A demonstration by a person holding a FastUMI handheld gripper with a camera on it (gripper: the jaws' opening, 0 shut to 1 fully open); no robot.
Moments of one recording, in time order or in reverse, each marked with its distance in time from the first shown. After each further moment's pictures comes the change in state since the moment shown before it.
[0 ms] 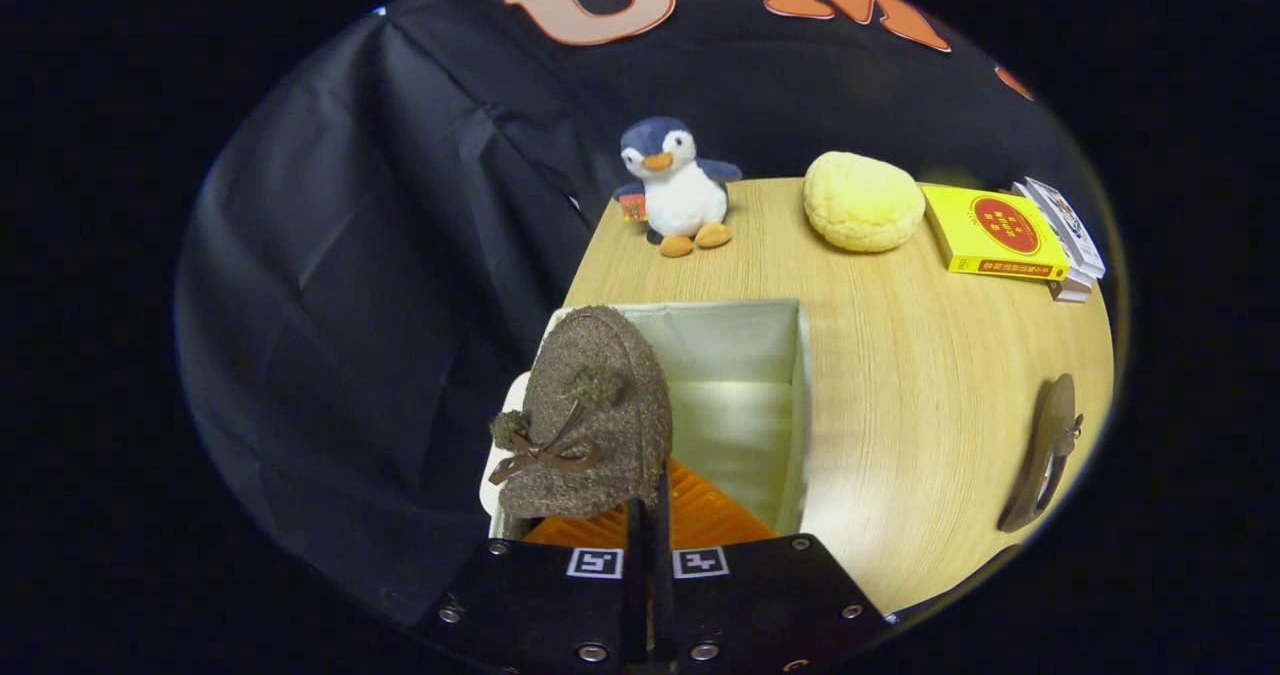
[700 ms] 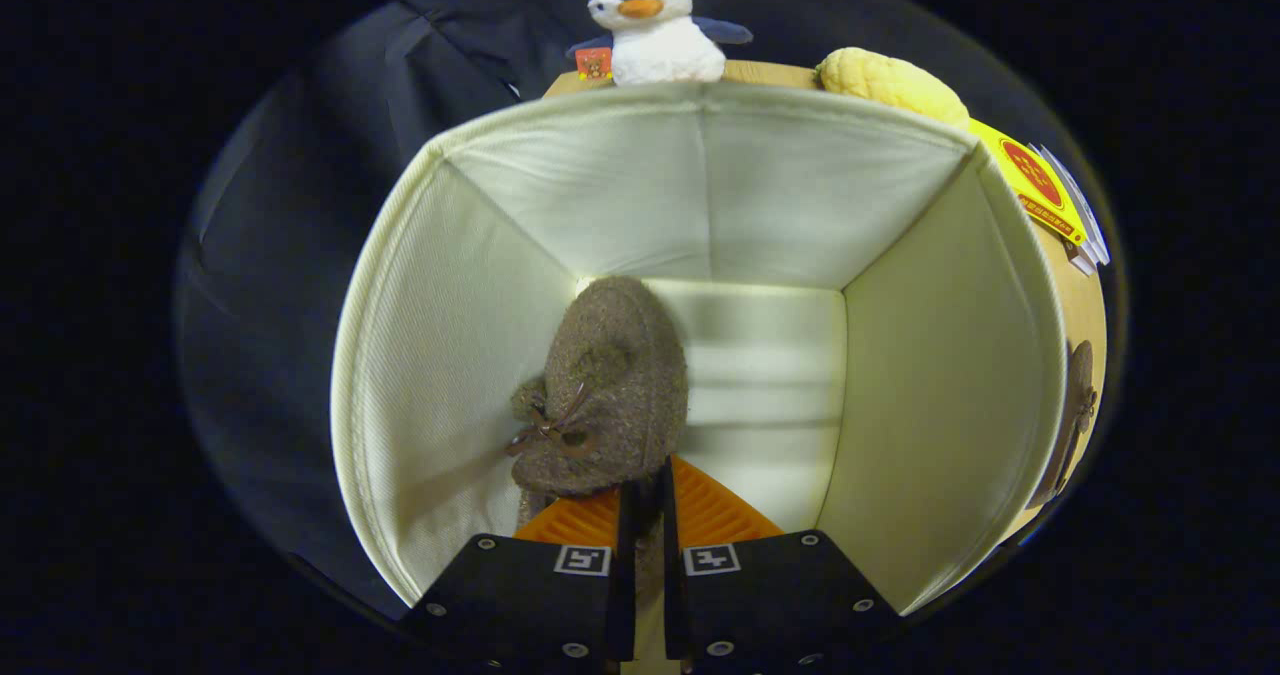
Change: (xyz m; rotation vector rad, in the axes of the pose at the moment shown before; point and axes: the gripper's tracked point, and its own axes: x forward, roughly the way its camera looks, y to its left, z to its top) arm 0.094 0.005 -0.066 0.003 0.307 -0.128
